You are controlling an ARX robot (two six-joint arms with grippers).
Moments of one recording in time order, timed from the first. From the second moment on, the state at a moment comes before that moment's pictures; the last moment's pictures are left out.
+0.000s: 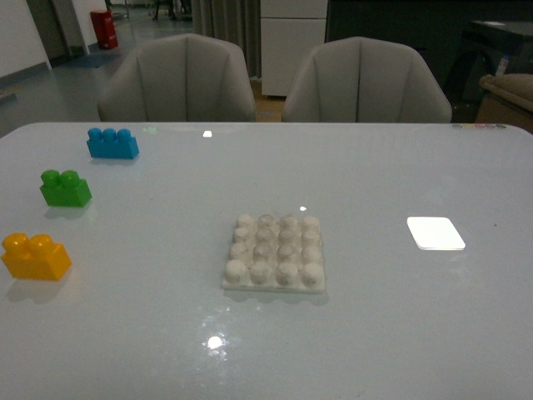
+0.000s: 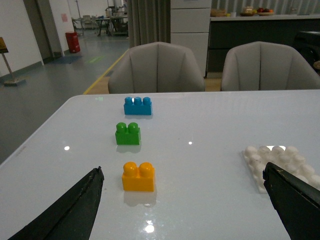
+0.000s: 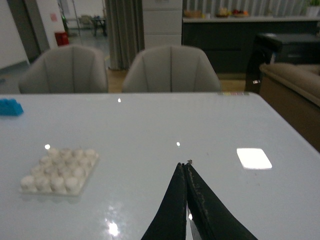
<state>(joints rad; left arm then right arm) 0.00 0.01 0.01 0.00 0.00 0.00 0.01 0.01 0.01 -0.01 0.00 0.01</state>
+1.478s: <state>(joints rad) 0.24 0.26 0.30 -0.33 0.37 0.08 0.01 0.00 0.01 0.00 0.00 0.01</state>
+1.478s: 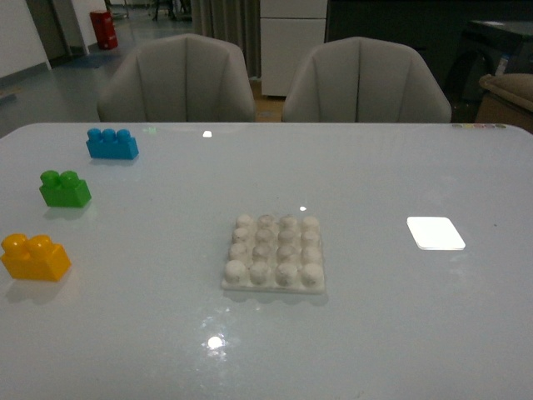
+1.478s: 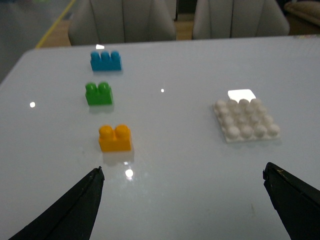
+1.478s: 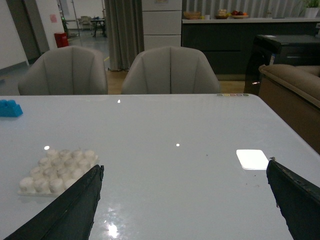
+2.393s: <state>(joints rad) 0.15 1.95 1.02 0.17 0.20 0.25 0.01 0.00 0.01 0.00 0.00 0.00</state>
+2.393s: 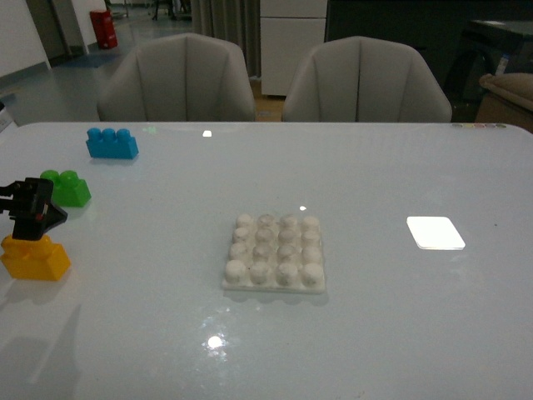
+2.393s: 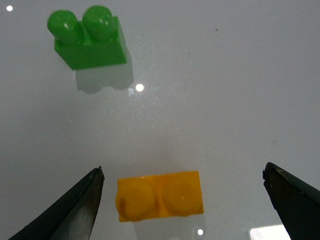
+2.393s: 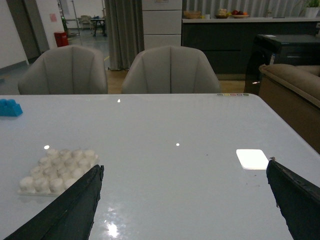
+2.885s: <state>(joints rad) 0.21 2.04 1.10 0.08 0.18 0.23 0.01 0.00 0.01 0.00 0.00 0.00</state>
